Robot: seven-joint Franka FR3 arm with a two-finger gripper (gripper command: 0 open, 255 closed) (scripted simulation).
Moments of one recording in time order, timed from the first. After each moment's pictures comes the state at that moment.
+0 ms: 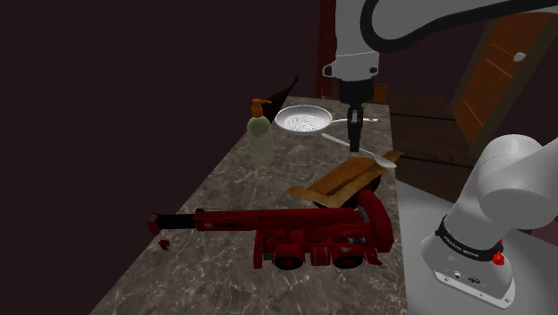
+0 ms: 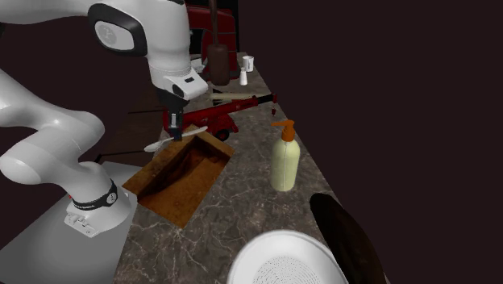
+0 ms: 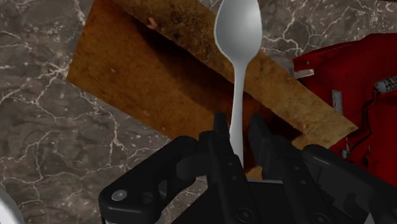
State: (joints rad) arm 0.05 -0.61 0.14 -2.44 0.19 1.65 -0.27
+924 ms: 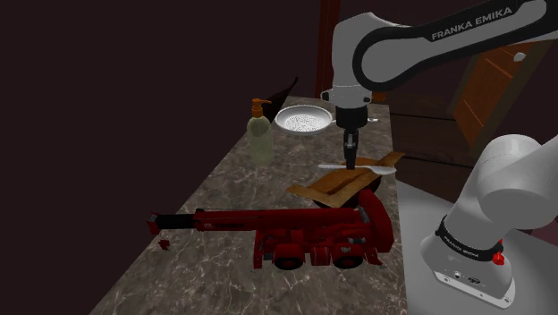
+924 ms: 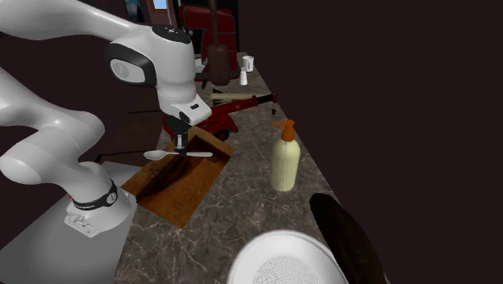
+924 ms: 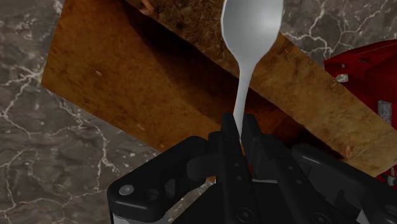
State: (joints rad) arm 0.06 -0.58 0.15 -2.58 0.20 1.82 -0.29
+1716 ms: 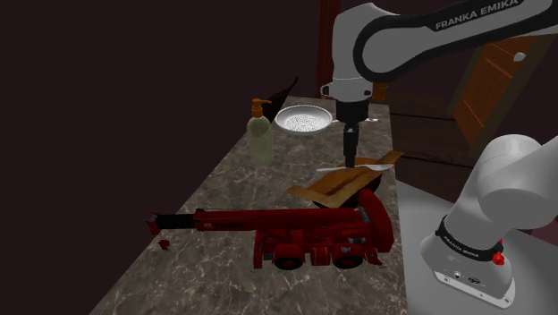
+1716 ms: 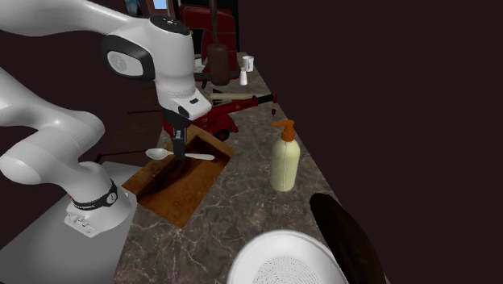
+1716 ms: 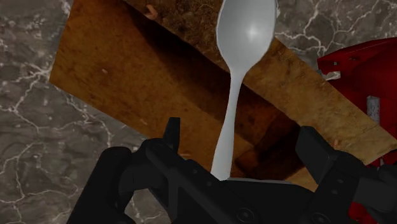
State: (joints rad) arm 0.06 -0.59 0.15 -2.54 0.20 1.78 -0.29
